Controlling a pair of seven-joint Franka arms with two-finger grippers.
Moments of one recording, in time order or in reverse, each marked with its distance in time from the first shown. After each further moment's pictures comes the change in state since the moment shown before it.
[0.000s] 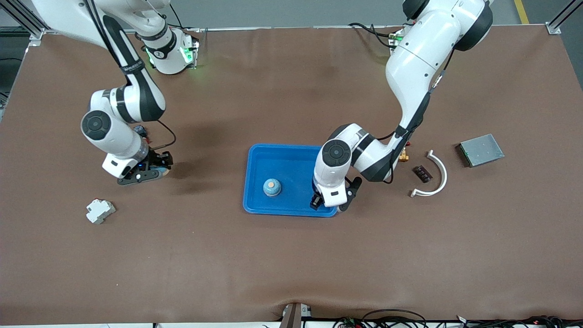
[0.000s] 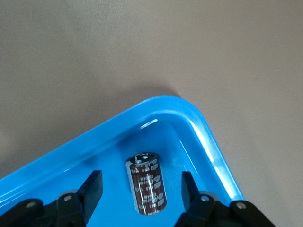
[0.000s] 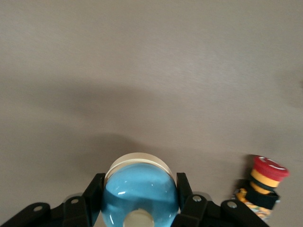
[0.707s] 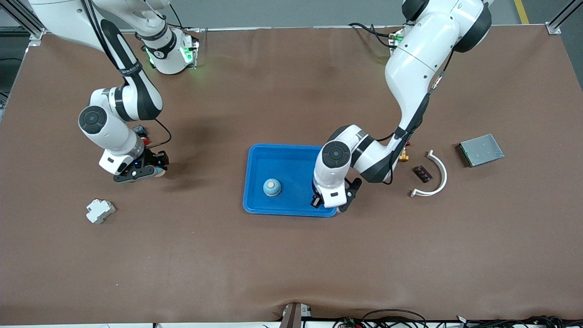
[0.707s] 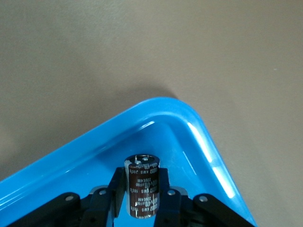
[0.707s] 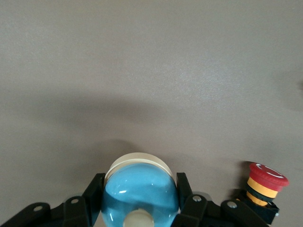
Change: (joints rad) left arm 0.000 0.005 0.001 0.015 0.000 -0.001 0.026; right arm -0.022 0.014 0.002 -0.083 0.000 0.164 -0.031
